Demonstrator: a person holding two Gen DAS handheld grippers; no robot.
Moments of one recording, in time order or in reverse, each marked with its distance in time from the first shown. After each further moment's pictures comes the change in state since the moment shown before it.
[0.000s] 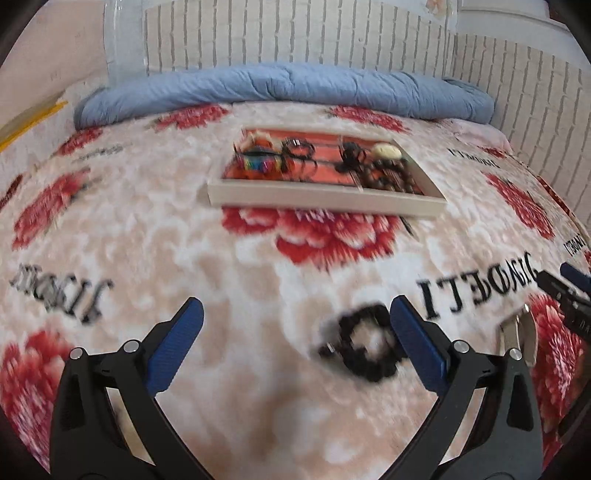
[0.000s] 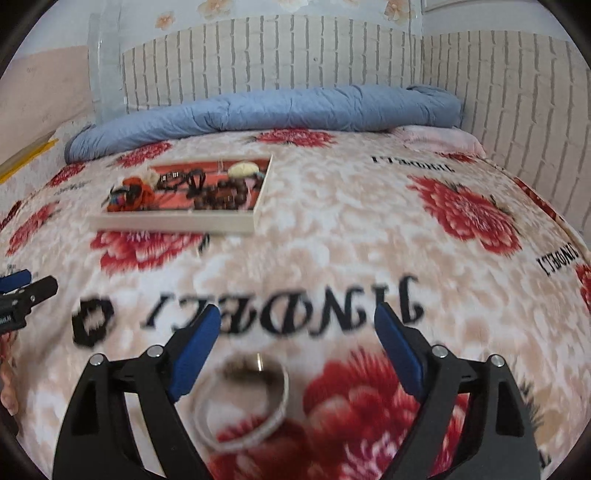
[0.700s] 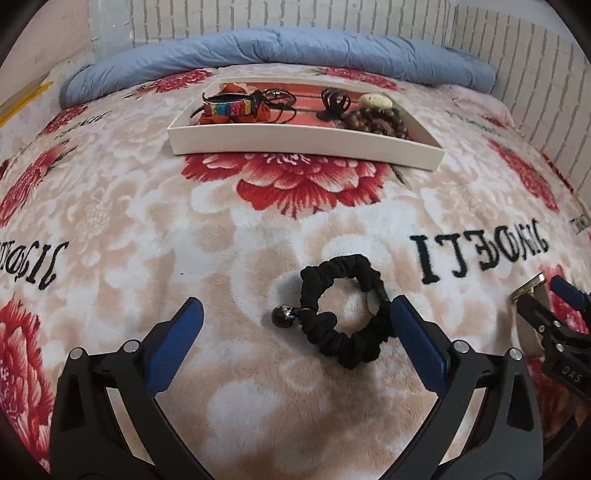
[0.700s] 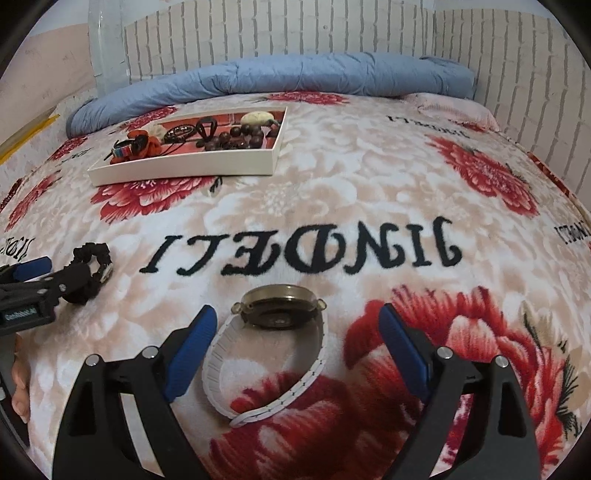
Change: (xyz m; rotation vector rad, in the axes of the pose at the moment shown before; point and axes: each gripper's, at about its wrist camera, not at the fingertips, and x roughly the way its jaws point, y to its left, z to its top) left arm 0.042 -0.028 -0.019 0.022 0.114 0.005; right arm 0.028 0.021 -0.033 -0.002 0.117 0.029
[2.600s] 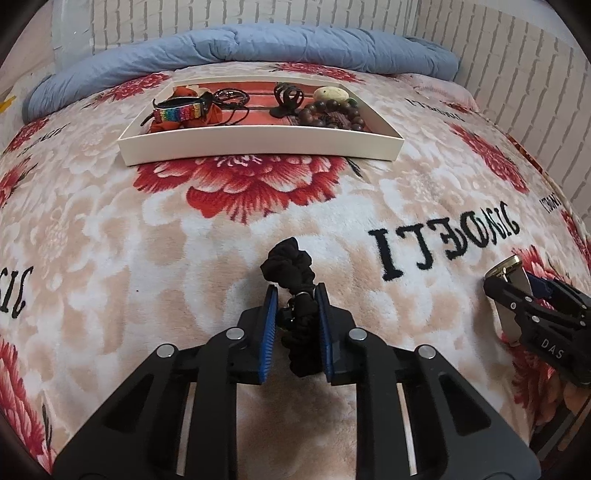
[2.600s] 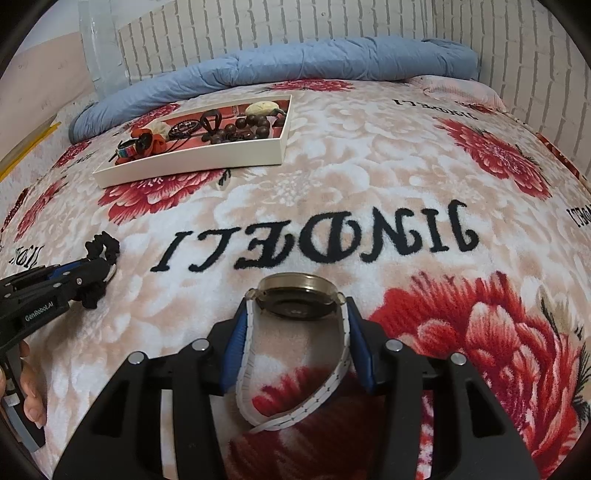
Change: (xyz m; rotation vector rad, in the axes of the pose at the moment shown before) left arm 0.000 -0.008 0.004 0.077 0.009 -0.144; right arm 0.004 0.003 0.001 0.044 0.044 0.050
